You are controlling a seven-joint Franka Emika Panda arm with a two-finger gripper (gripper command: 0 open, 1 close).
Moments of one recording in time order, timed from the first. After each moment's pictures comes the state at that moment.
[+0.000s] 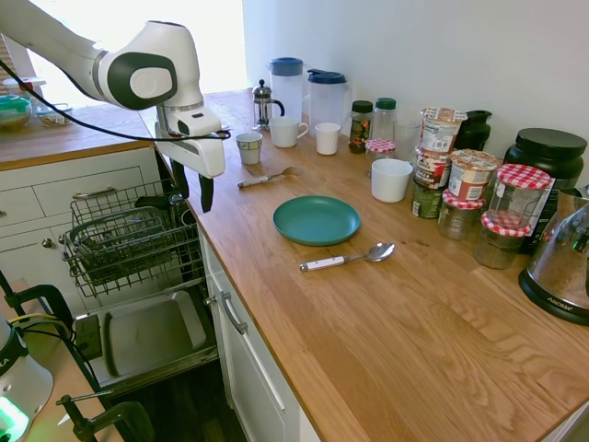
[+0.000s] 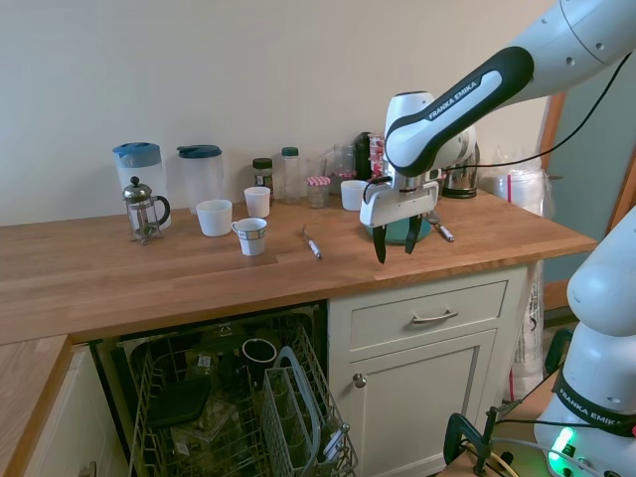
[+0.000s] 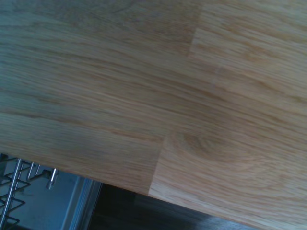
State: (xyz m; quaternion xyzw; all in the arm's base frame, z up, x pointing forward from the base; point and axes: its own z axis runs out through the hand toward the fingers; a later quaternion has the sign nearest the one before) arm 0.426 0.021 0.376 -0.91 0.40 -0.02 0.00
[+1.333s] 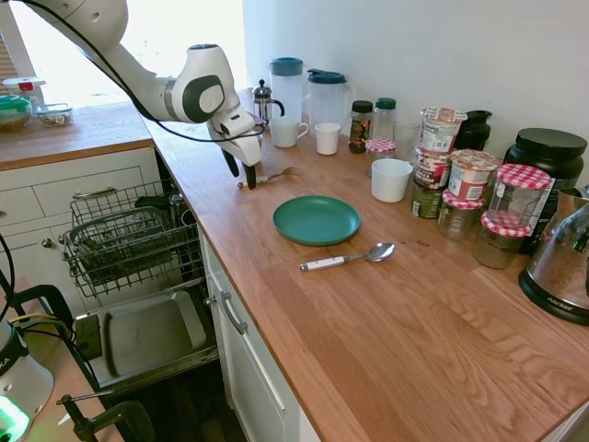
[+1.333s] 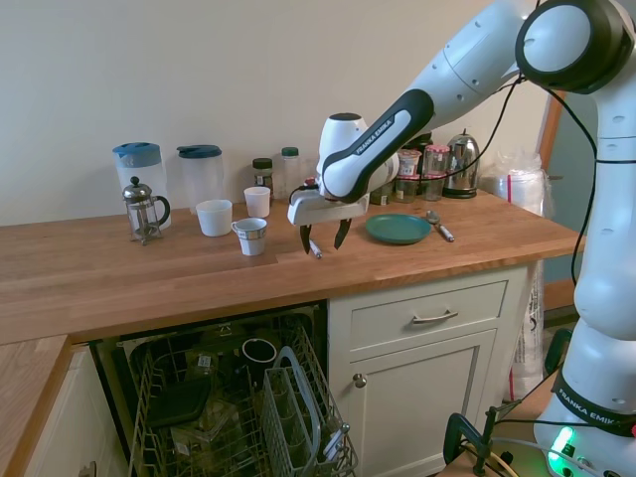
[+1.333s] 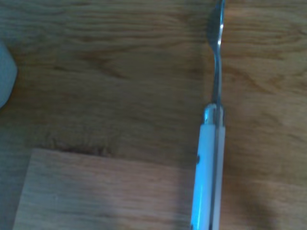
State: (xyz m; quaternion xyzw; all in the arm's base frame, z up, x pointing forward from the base) arm 0.588 0.087 0.341 -0.87 0.47 -0.13 0.06
